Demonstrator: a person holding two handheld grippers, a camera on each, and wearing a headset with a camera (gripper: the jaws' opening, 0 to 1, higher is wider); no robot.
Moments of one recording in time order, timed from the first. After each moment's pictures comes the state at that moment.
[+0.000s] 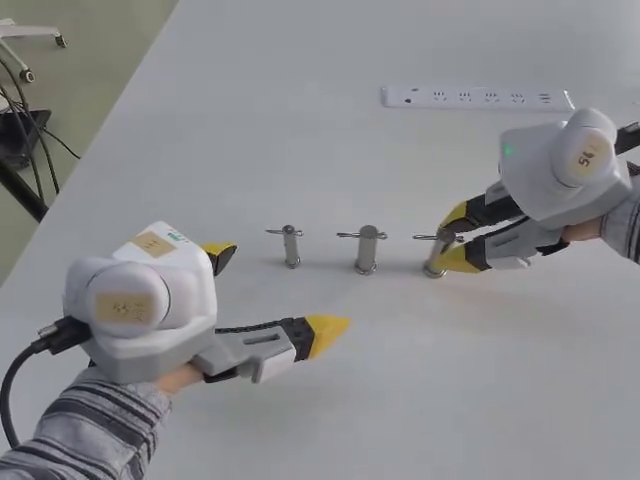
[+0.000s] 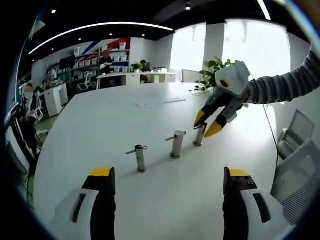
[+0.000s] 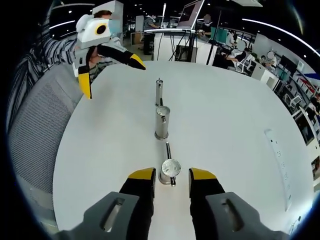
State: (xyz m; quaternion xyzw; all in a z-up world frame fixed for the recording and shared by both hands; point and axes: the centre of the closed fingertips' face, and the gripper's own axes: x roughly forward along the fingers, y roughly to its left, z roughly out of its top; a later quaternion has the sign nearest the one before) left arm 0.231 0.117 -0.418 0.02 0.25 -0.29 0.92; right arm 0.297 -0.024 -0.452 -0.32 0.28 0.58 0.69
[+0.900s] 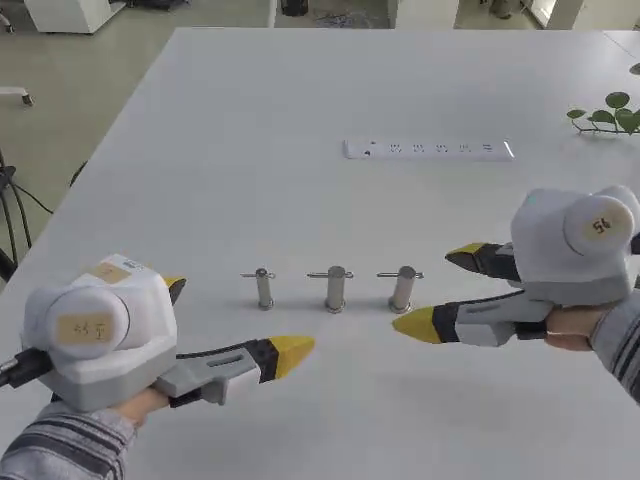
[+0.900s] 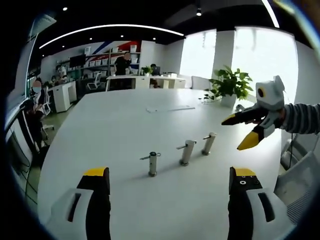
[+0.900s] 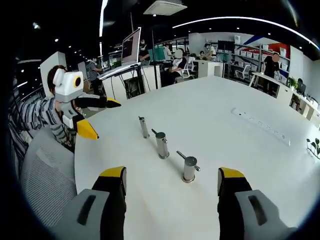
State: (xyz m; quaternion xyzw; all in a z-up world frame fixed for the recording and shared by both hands) left arm 0.237 0.137 -0.399 0.00 0.24 -0.26 0.94; right arm 0.255 -0.031 -0.404 -0.10 0.28 0.42 0.86
